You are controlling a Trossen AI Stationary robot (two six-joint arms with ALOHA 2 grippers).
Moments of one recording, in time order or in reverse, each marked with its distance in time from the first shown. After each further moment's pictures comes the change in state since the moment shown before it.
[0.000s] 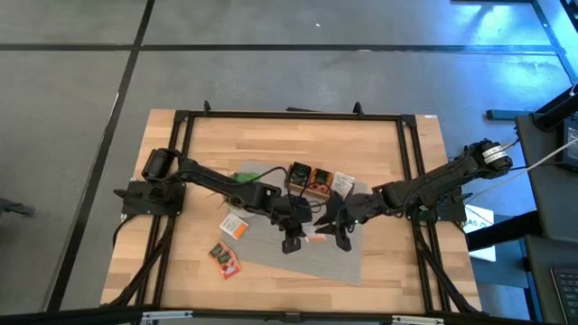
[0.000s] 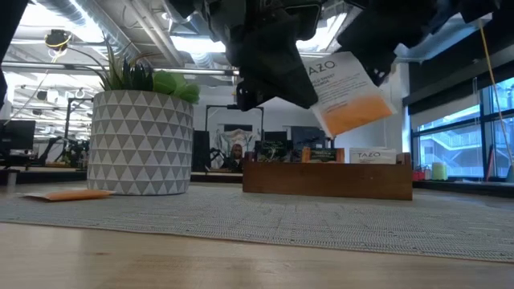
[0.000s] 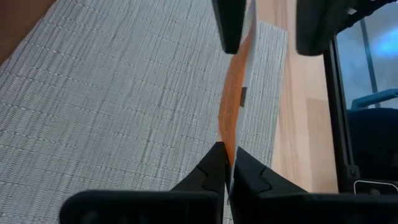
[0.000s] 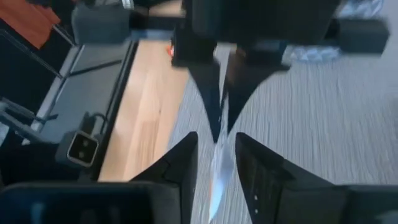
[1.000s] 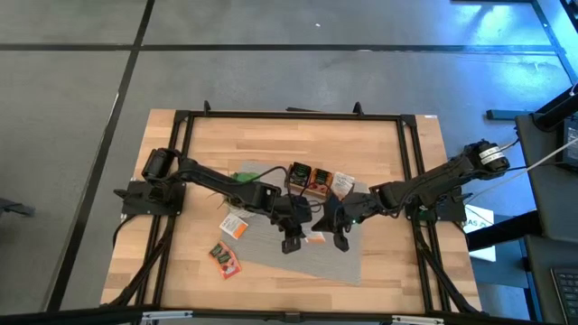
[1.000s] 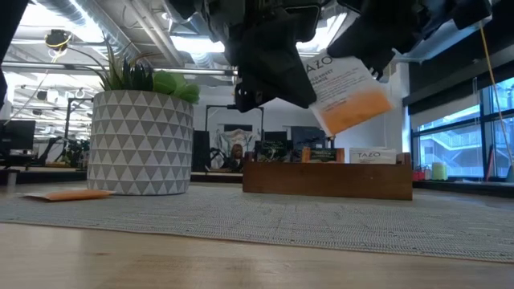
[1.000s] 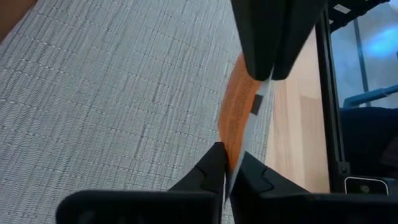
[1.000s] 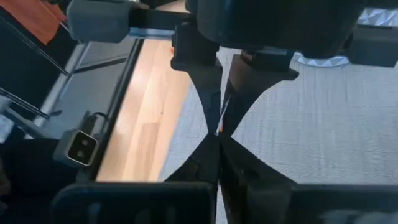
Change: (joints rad) left arm 0.003 0.000 0.000 -0.005 0.028 -0.018; right arm -0.017 0.037 0.000 0.059 -0.037 -0.032
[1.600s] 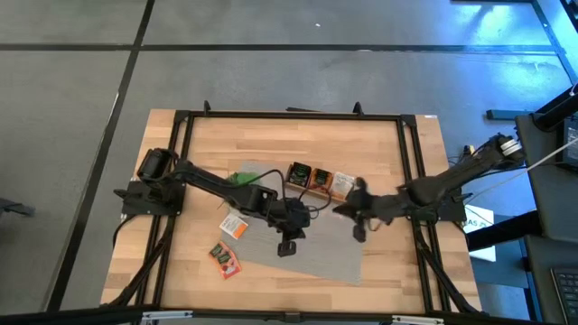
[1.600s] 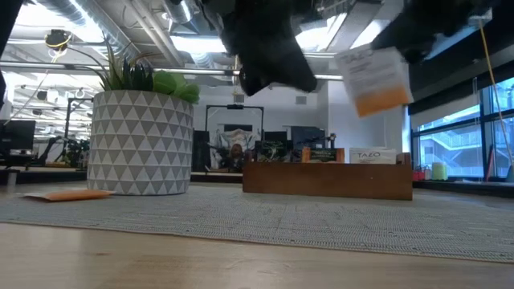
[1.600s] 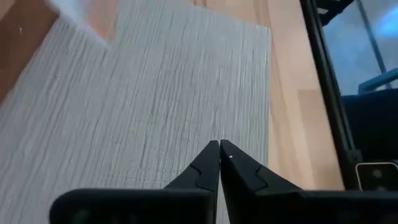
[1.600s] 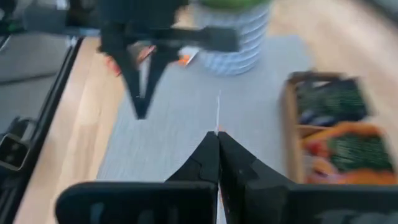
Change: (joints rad) left arm -0.037 -0.034 -0.011 0.006 -0.080 0.132; right arm 0.126 -0.292 -0.053 -0.303 0.408 0.007
